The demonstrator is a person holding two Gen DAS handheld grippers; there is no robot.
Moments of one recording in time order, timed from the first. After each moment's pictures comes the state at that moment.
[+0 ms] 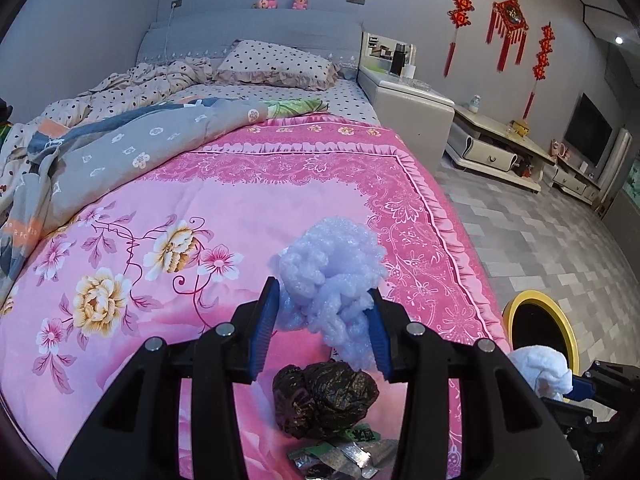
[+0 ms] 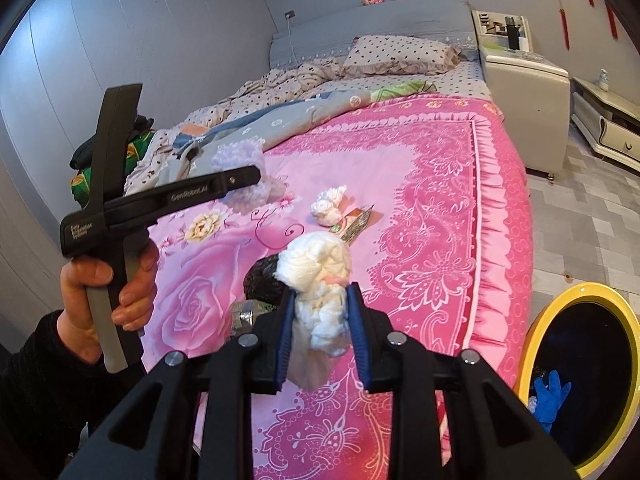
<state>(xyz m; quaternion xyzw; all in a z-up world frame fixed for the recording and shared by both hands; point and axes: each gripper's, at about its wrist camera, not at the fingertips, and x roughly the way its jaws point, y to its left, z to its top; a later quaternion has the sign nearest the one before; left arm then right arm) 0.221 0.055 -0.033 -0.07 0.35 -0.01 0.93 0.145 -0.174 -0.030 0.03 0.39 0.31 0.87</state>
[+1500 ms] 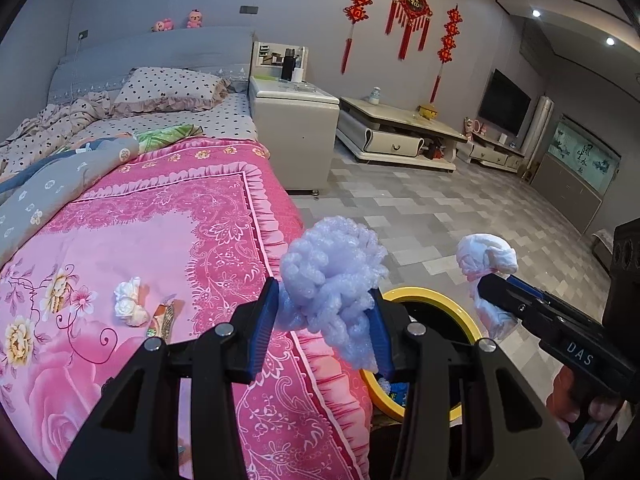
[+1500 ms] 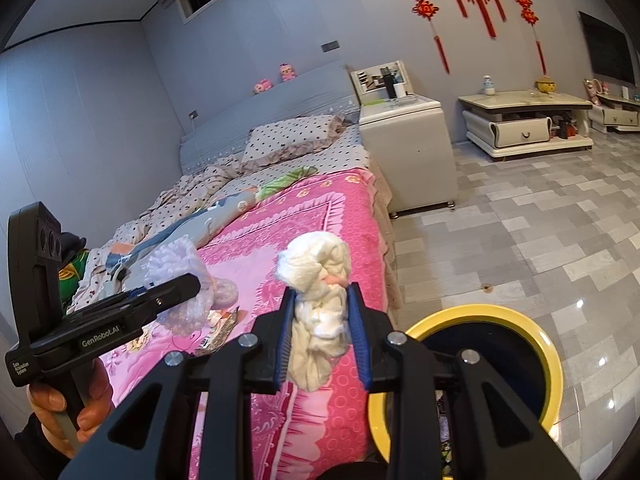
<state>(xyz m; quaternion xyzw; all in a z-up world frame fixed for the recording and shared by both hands) 0.206 -0.139 0.020 -0.04 0.33 -0.17 0.93 0.138 -0.351 0.019 0.14 0.29 0.14 0.94</state>
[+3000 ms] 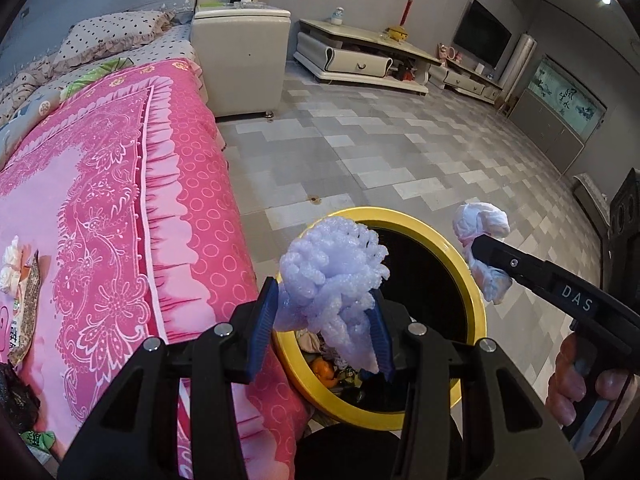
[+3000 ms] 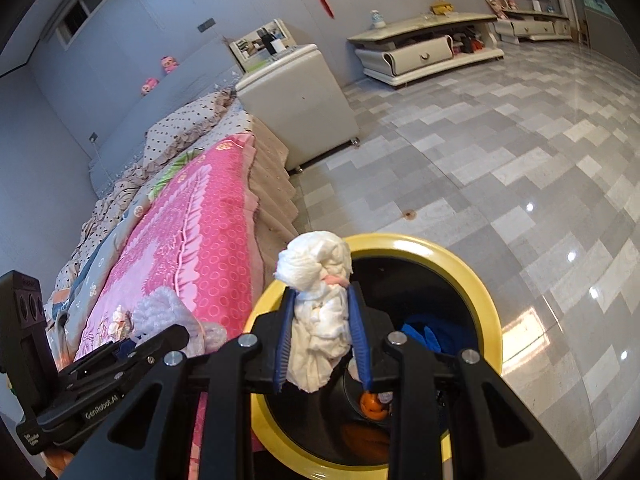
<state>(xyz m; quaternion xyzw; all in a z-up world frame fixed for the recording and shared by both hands) 0.262 -0.263 -0.105 0.00 0.45 -0.24 0.86 0.176 -0.470 -0.092 0.24 0.39 -0.01 0.89</state>
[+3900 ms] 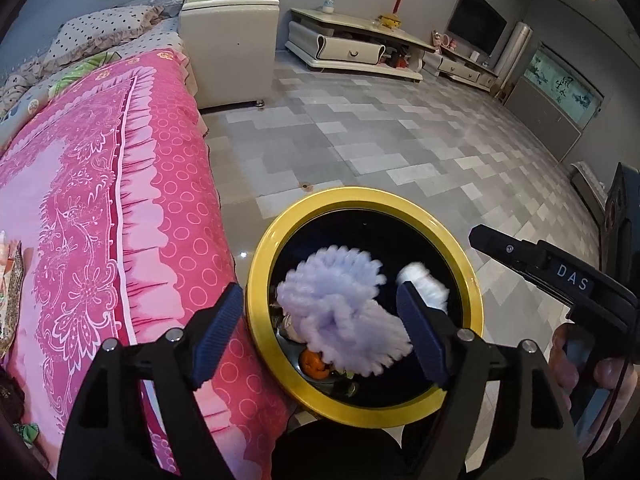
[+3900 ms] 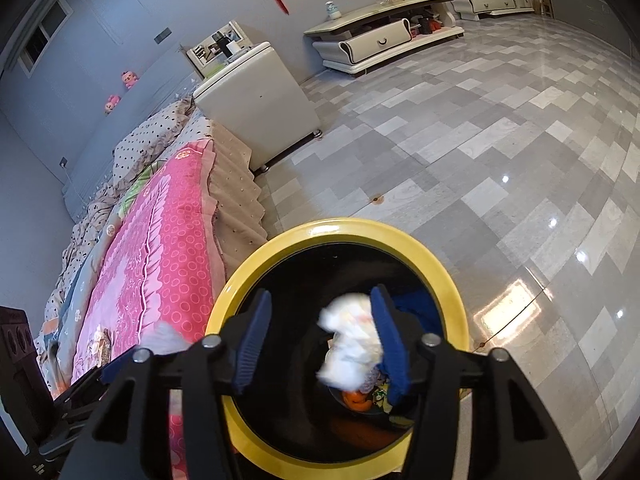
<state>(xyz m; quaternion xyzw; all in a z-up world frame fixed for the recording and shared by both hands) 0.257 -0.279 -0.117 0.01 0.46 -0.25 0.85 0.165 -0.500 -0.113 0.27 0.40 -0.07 0.87</state>
